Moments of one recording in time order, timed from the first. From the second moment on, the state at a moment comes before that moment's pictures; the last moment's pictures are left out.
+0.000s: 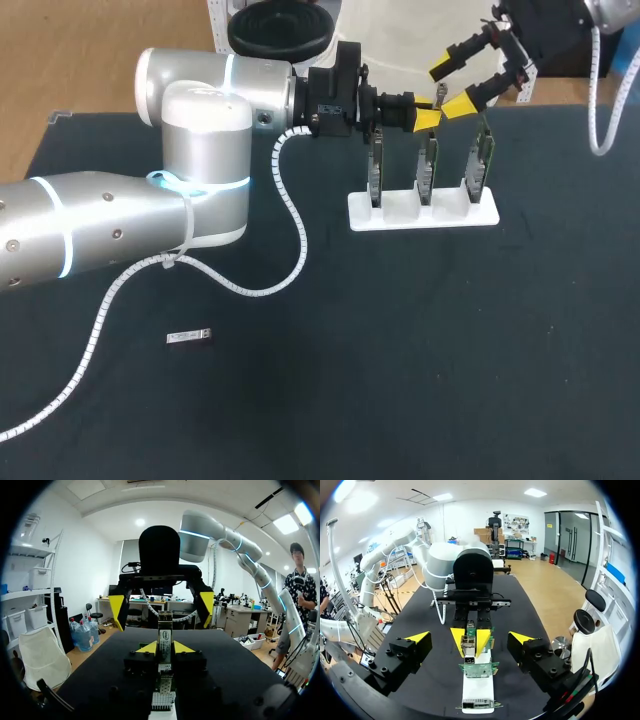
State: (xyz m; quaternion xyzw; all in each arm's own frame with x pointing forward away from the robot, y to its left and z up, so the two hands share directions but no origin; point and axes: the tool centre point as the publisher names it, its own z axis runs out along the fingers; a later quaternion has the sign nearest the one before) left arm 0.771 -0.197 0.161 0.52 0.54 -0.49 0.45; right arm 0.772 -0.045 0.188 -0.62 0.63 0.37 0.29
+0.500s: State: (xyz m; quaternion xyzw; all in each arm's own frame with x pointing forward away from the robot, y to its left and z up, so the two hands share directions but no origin) left arm 0.771 -0.197 0.161 0.52 0.54 -0.49 0.45; right arm 0.772 -0.047 0.189 -0.62 0.63 0.36 0.30
